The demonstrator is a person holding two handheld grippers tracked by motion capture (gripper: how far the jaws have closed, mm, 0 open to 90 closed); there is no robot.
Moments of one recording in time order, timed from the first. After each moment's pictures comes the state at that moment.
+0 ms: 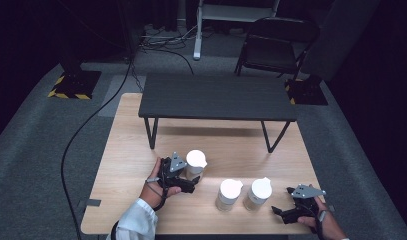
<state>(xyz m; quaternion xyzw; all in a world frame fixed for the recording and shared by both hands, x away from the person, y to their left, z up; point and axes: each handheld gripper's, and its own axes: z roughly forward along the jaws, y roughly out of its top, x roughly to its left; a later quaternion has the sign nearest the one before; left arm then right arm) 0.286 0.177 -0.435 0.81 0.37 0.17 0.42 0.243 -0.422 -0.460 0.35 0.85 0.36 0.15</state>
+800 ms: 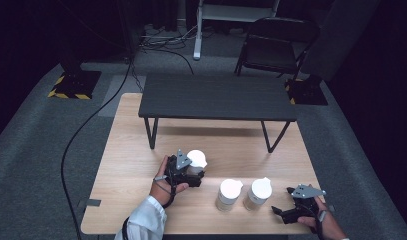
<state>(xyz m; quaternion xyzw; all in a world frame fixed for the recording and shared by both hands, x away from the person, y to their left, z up) 0.288 0.162 -0.449 0.79 0.39 0.18 0.45 0.243 -0.422 -0.460 0.35 0.85 0.36 0.15</state>
